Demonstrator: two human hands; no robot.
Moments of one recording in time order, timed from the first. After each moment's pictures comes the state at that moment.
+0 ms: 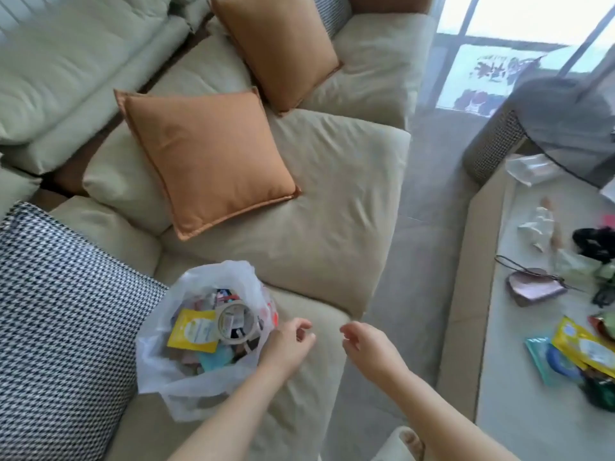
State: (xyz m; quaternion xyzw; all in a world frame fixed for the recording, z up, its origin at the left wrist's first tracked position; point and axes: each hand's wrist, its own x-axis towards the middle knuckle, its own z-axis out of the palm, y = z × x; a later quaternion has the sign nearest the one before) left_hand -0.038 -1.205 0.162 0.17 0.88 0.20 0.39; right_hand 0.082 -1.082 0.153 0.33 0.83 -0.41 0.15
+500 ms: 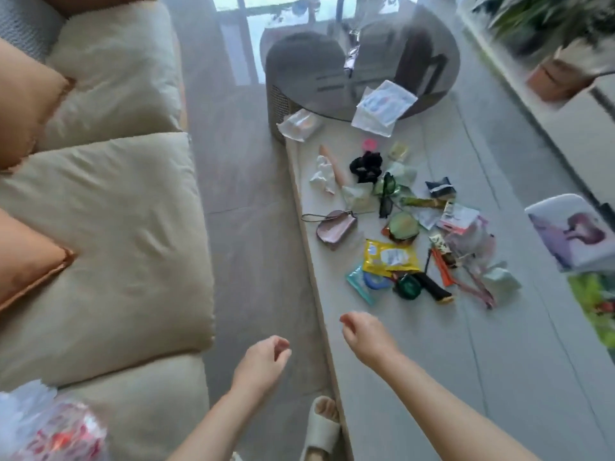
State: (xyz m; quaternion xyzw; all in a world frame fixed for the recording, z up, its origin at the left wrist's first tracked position) left_hand 0.173 -1.001 0.112 0.43 0.78 0.04 0.45; right_hand 0.360 -0.910 0.105 0.59 0.70 -0.39 0.10
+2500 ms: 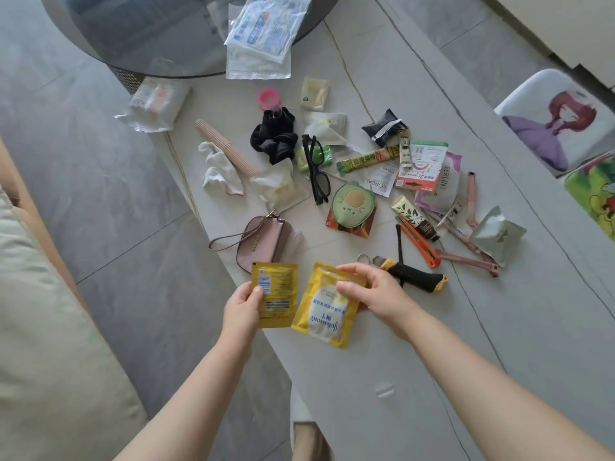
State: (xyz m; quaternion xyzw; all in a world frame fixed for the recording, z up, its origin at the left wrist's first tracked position) left_hand 0.240 -0.755 -0.026 0.22 0.76 0.24 0.57; right_hand 0.455 -0.751 -0.008 0.61 0.30 -0.69 -0.23
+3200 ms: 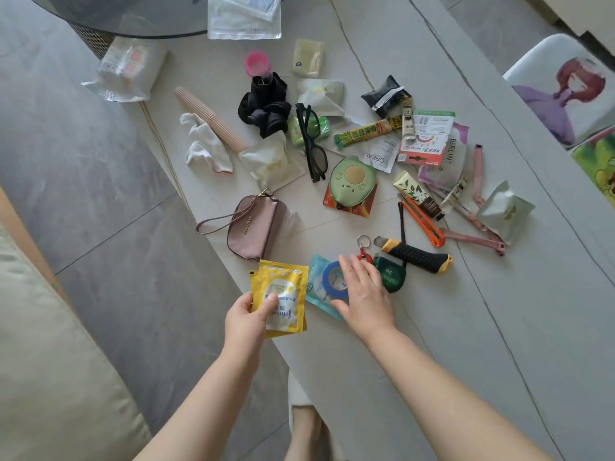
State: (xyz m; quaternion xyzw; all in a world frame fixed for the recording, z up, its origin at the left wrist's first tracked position) left_hand 0.242 -0.788 -0.046 0.17 0.75 0.21 0.60; right_hand 0.429 -0.795 -0.070 0.72 0.60 -0.35 0.06
